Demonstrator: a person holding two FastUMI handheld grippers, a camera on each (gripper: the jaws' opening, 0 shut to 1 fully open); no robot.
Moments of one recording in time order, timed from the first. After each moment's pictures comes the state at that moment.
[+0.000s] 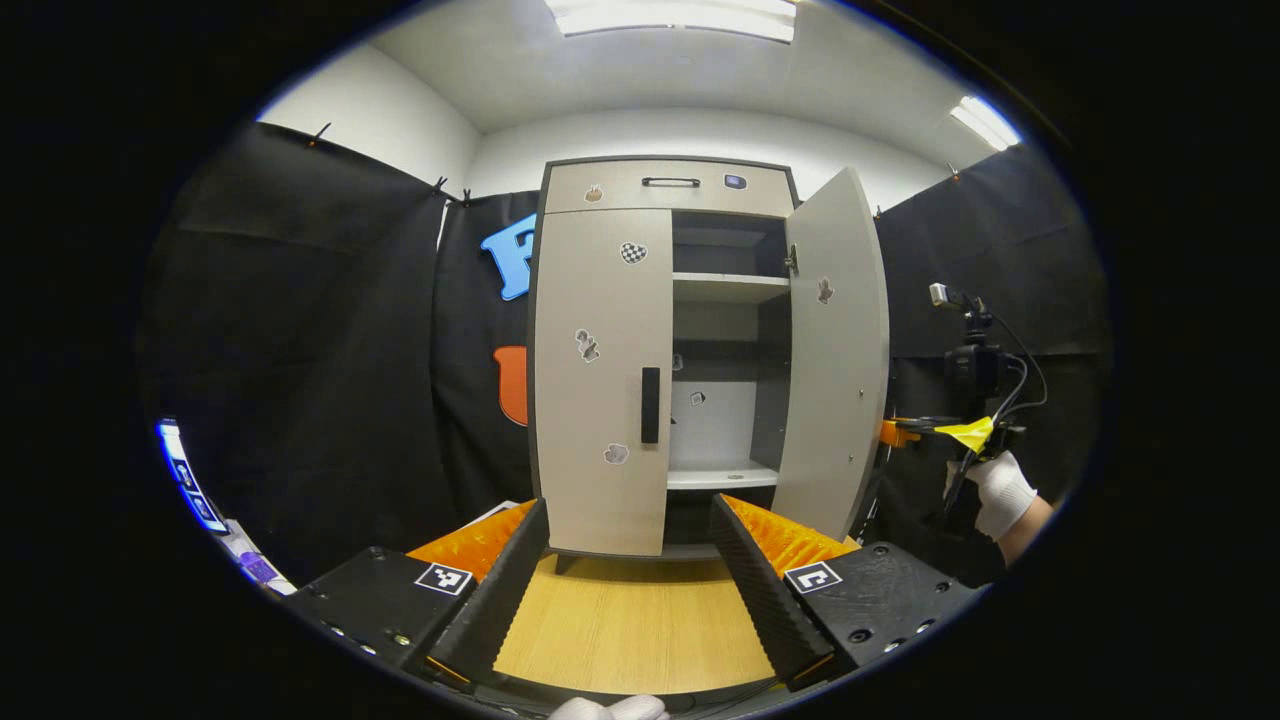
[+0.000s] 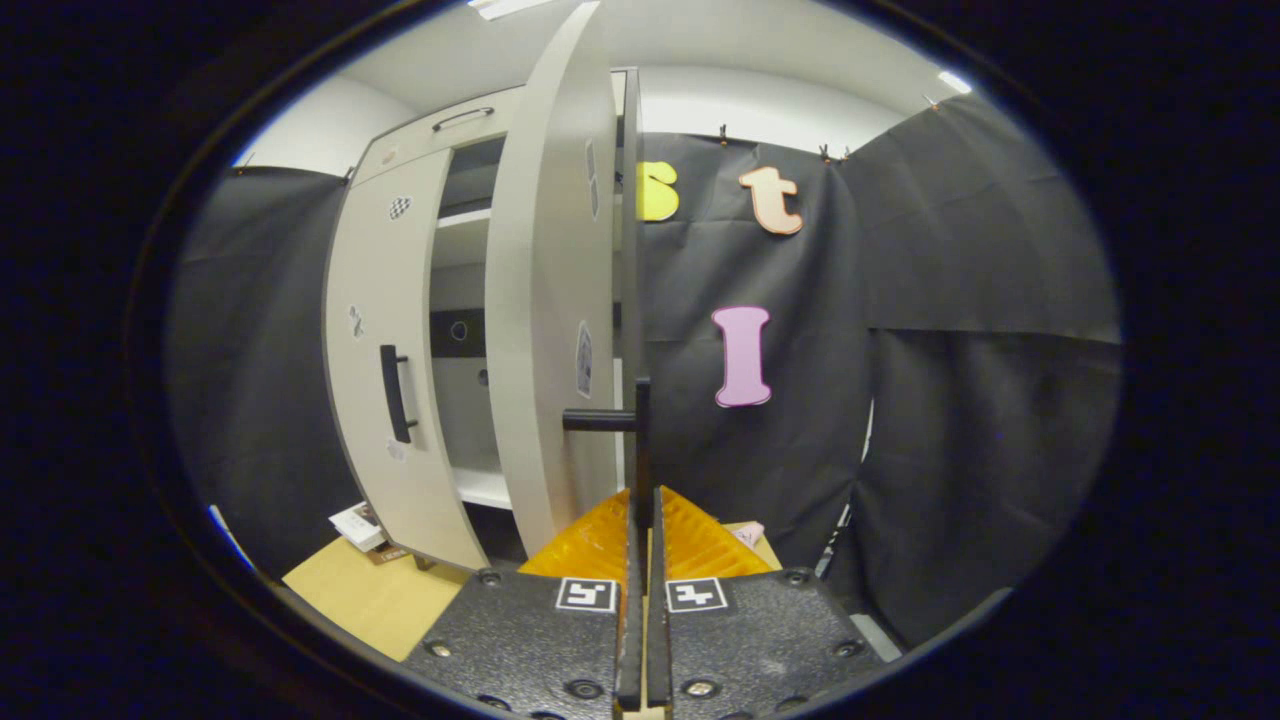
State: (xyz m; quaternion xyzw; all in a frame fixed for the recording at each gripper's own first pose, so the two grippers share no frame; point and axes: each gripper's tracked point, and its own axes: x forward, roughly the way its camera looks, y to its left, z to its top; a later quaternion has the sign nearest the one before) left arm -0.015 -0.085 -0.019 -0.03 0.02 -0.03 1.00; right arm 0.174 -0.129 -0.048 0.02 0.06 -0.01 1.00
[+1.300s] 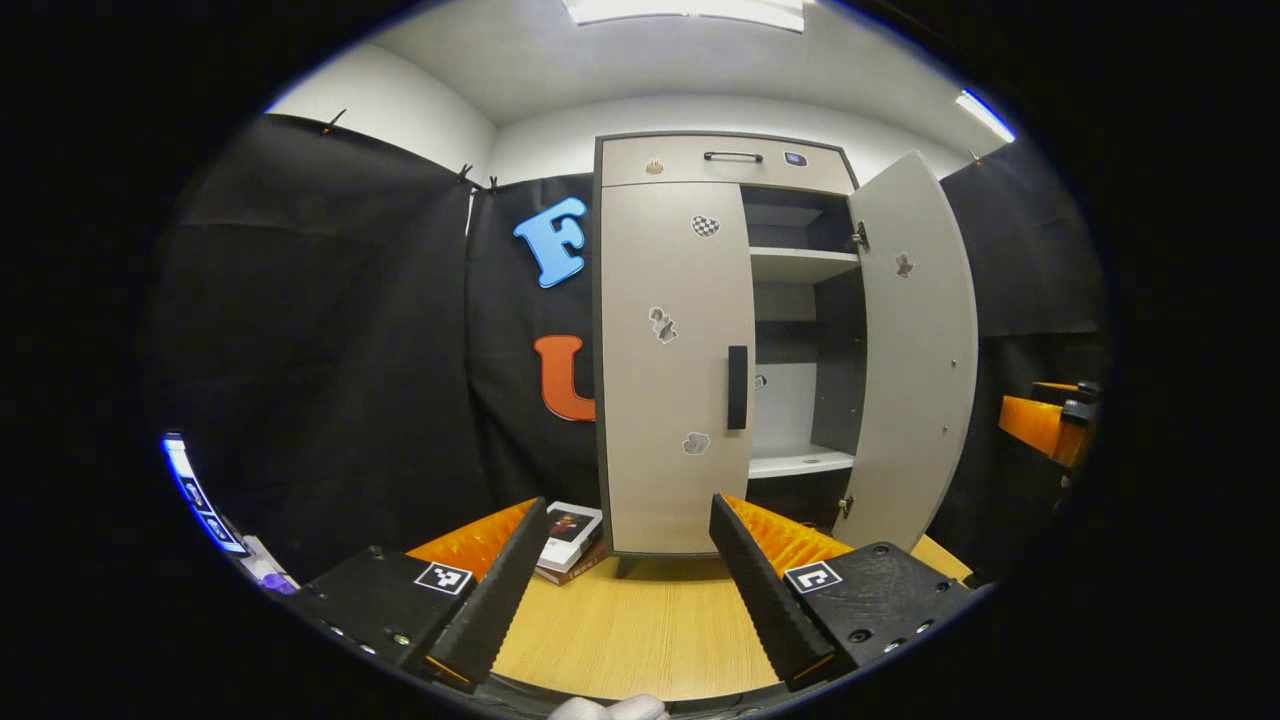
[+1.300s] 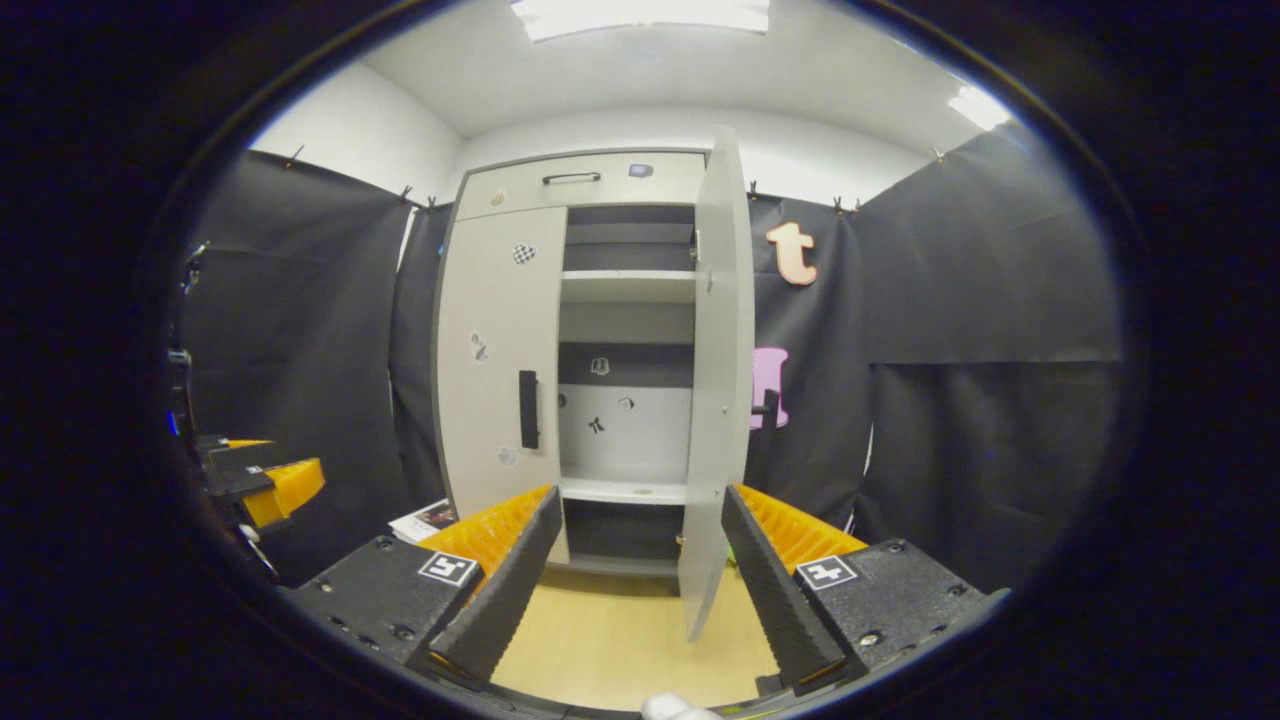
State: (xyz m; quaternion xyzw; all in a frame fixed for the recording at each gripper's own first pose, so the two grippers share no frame) left arm 0.053 0.015 -0.053 -0.02 0.03 0.00 1.00; right arm 0.014 0.009 -0.030 0.02 0.01 0.01 1.00
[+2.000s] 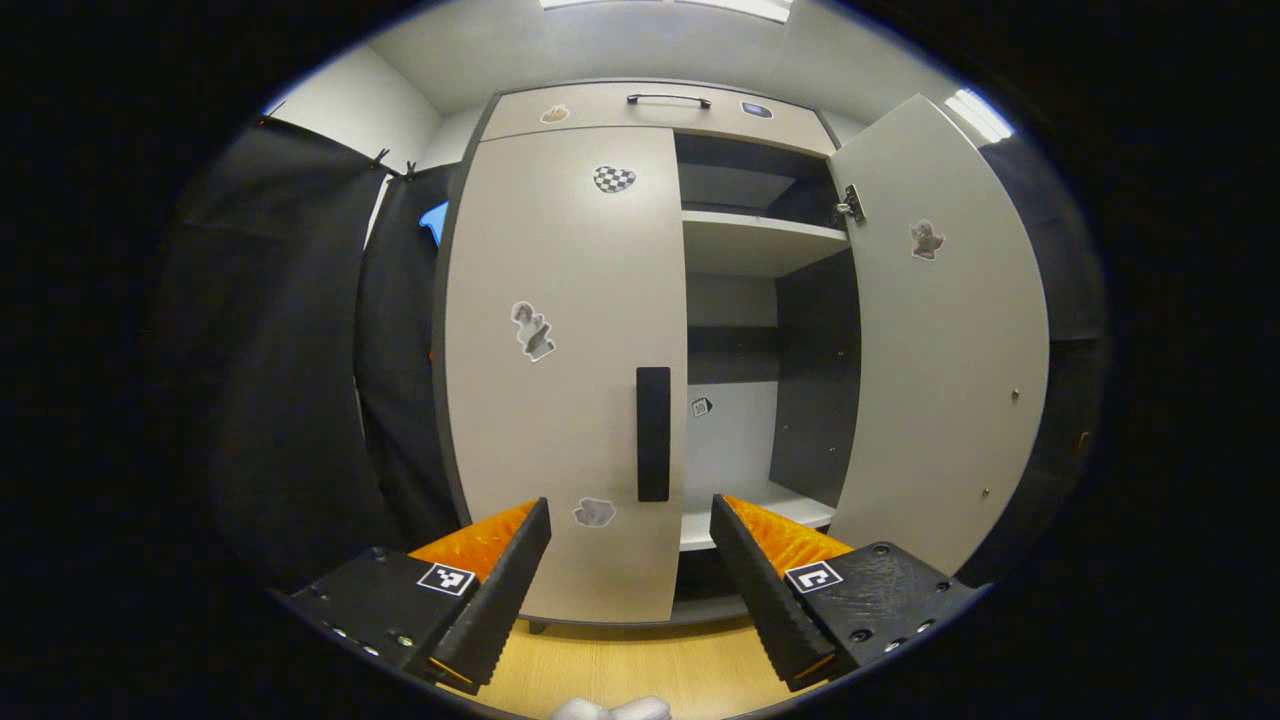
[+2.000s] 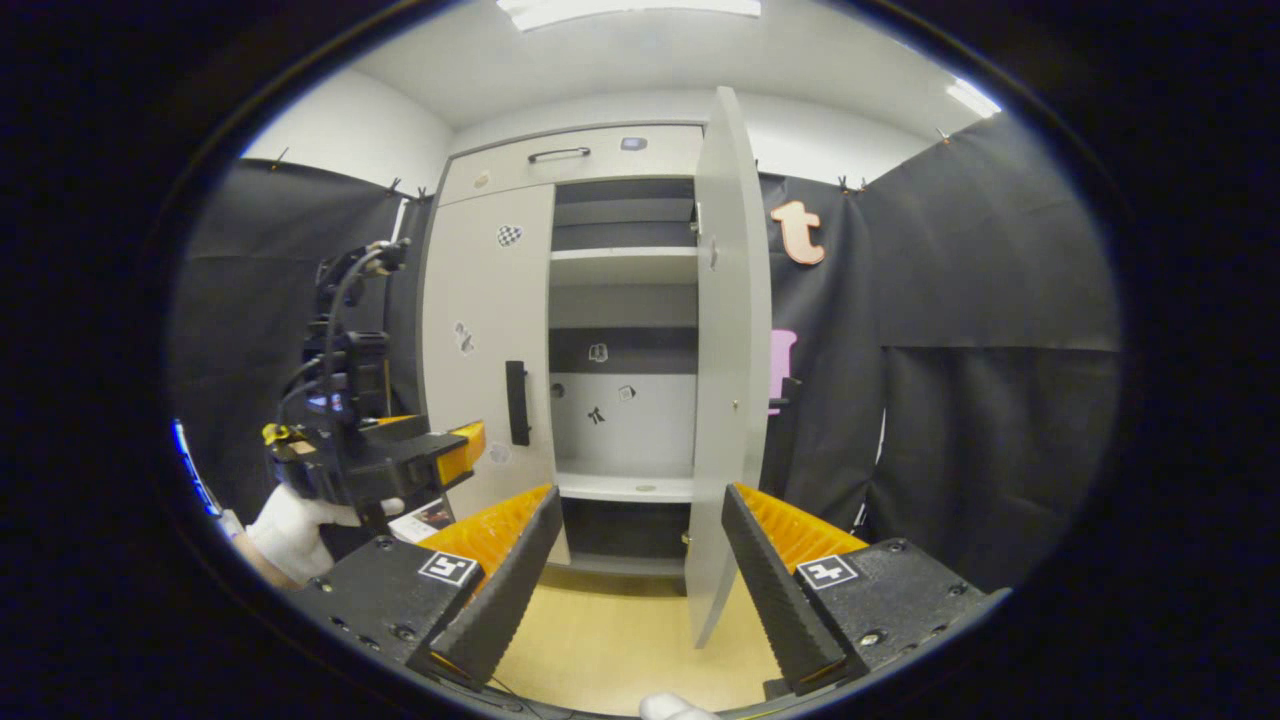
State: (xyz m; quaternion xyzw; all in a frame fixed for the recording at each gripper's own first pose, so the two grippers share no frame) left arm 0.261 -0.111 -0.028 -0.01 0.01 -0.08 1.00; right arm 0.063 -0.008 -0.029 0.02 0.03 0.00 1.00
